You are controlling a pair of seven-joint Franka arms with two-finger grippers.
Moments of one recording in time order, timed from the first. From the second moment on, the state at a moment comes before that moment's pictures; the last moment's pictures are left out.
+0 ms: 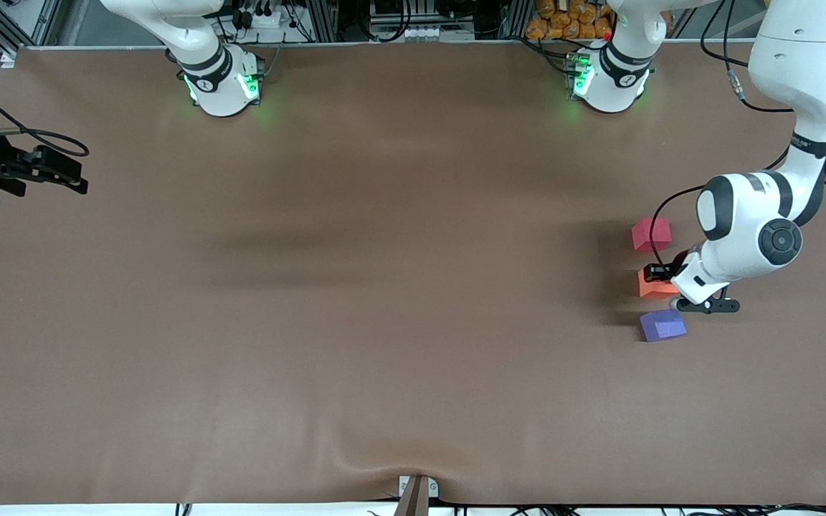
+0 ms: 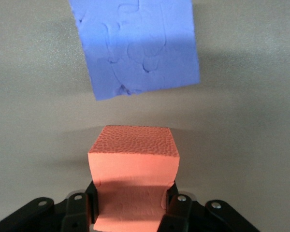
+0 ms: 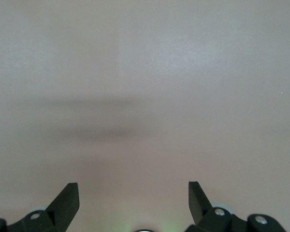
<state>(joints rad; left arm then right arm) 0.09 0.44 -0.05 -2.08 0.00 2.38 0.07 0.02 0.02 -0.02 -1.55 0.02 1.47 -0.03</state>
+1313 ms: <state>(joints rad) 0.09 0.25 -0.10 -1.62 0.00 1.78 -0.08 0.02 0.02 -0.02 -1.55 0.02 1.47 -0.03</state>
